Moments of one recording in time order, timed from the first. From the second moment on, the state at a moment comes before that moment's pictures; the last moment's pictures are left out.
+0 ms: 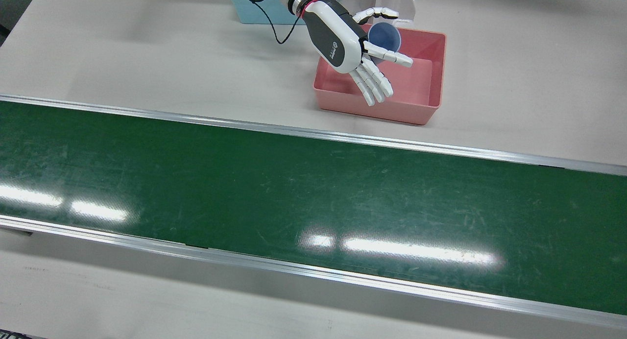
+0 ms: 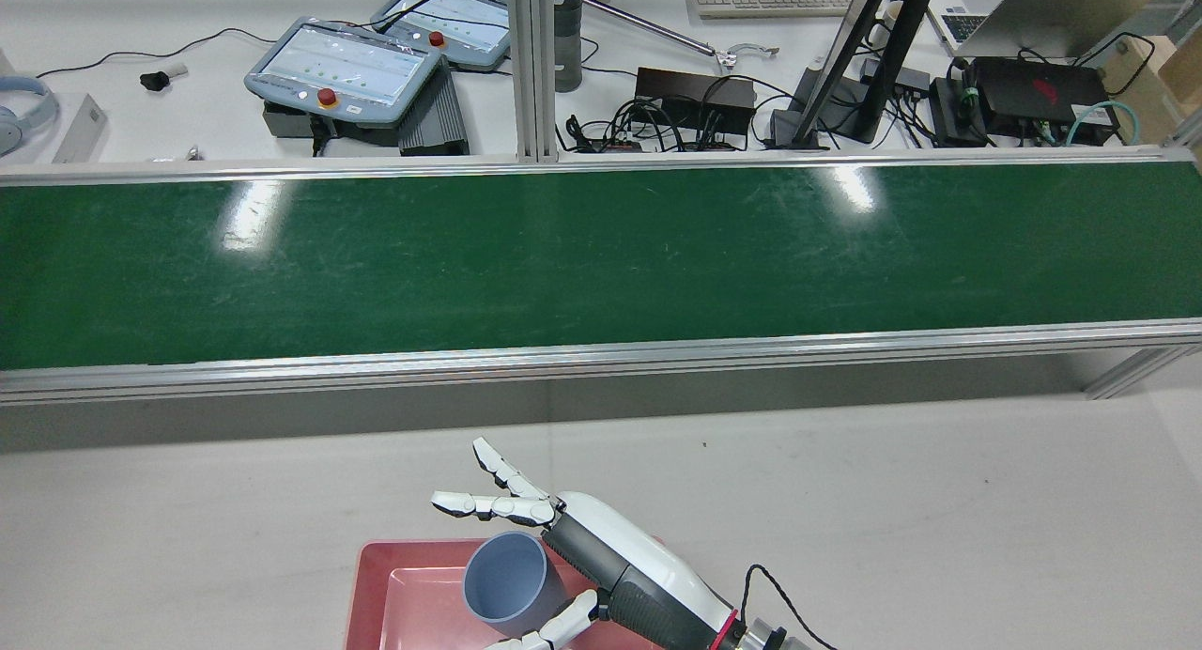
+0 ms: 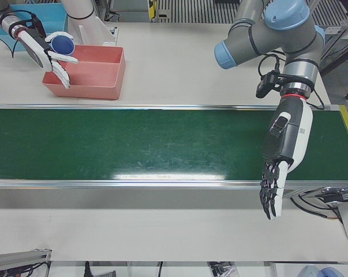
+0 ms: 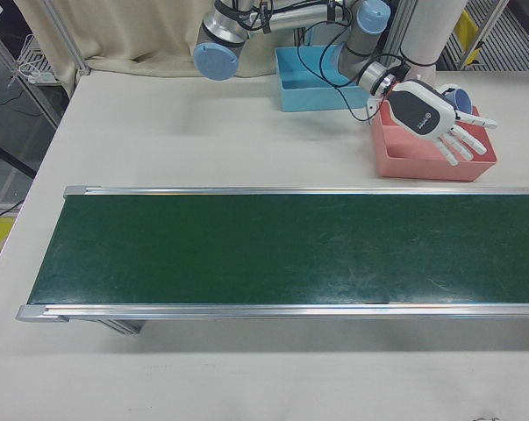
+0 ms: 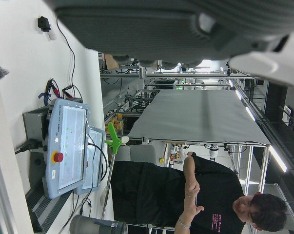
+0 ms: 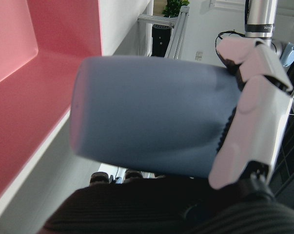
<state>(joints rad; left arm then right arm) -1.45 -1.84 -1.64 0.25 1.82 -0.01 0.04 -1.19 2.16 -3.49 -0.86 -0.83</state>
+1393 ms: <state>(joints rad) -1.45 -1.84 -1.63 0.25 1.82 -0.01 0.32 -1.25 2.37 -3.49 -0.85 -0.62</state>
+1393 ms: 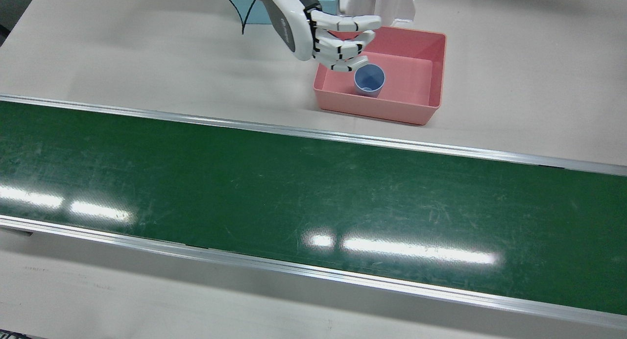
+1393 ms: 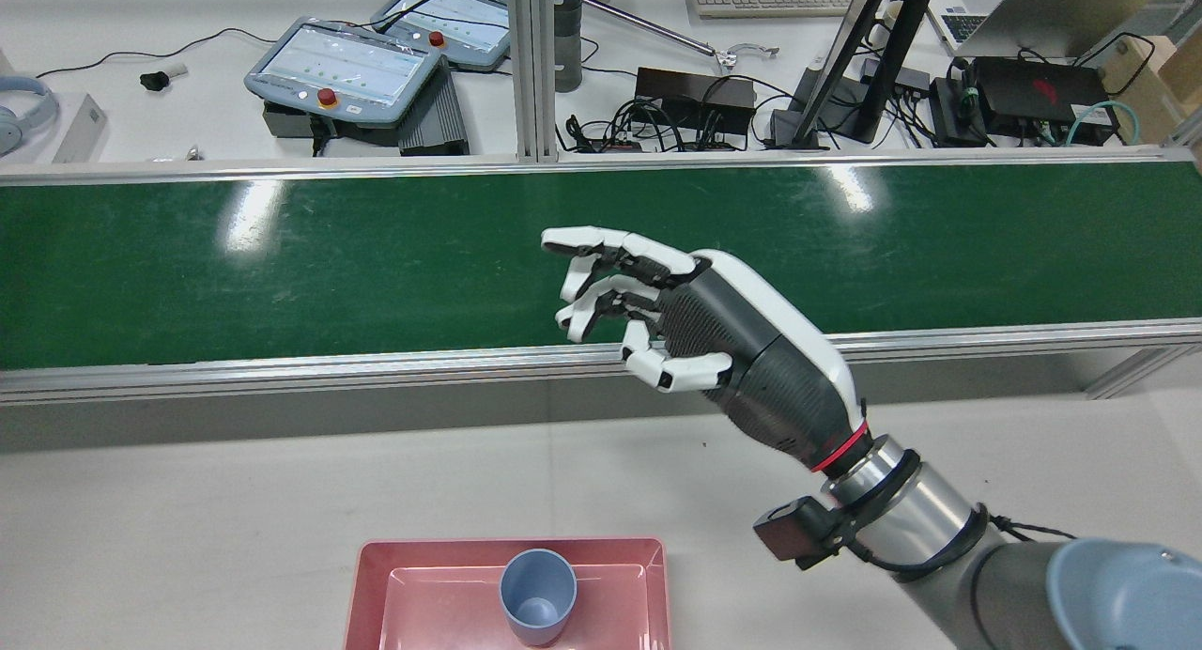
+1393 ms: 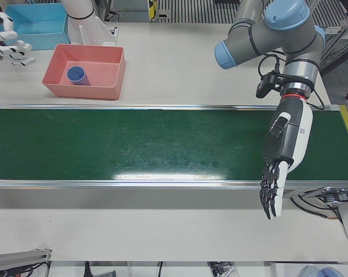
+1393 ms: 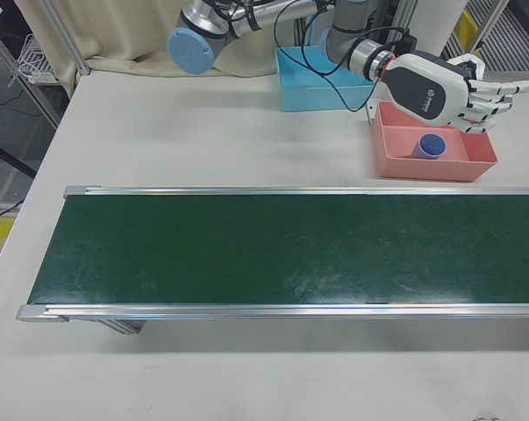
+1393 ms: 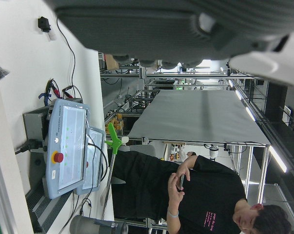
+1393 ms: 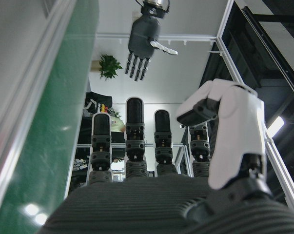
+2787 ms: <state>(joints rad) -1.45 -1.84 -1.64 0.25 1.82 -0.01 1.03 -1.42 1.94 -3.50 -0.97 -0.41</state>
